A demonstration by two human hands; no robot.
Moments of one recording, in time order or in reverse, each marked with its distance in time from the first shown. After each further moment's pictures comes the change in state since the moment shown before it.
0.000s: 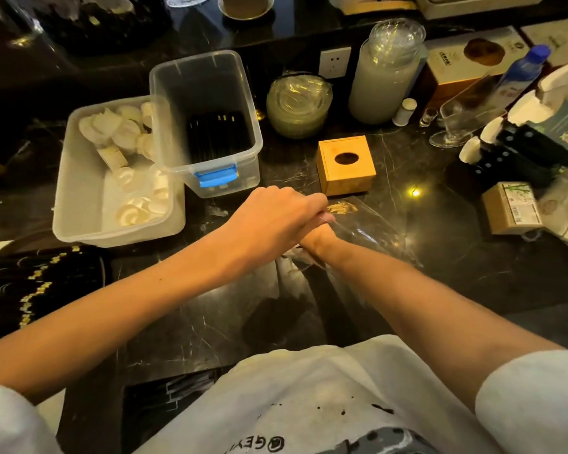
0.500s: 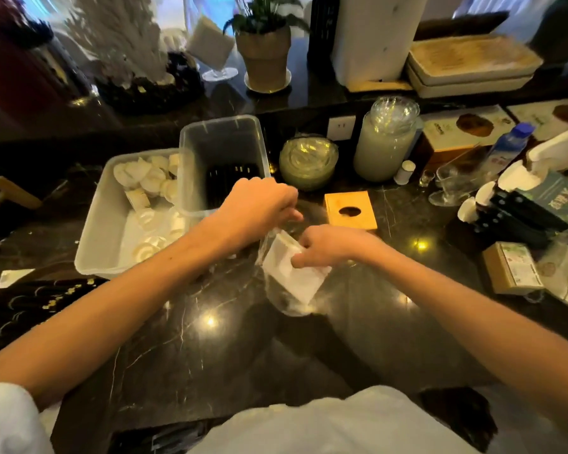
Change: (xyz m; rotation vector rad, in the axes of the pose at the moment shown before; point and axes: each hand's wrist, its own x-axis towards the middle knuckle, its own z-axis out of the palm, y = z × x) left_hand 0.040 -0.055 -0.034 0.250 -0.038 -0.254; right_hand -0.075 -0.050 -0.154 -0.214 -0.216 -0.202
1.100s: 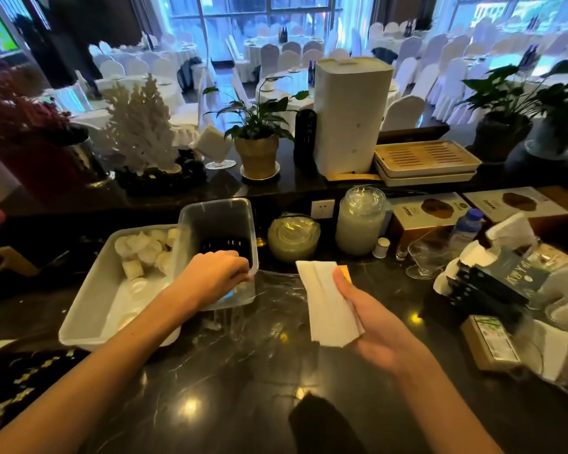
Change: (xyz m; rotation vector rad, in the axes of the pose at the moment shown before) left_hand -0.015 -0.039 0.004 -0.055 -0.014 -0.091; right_hand -0.102 0.048 -0.009 1.735 0.051 -0.063
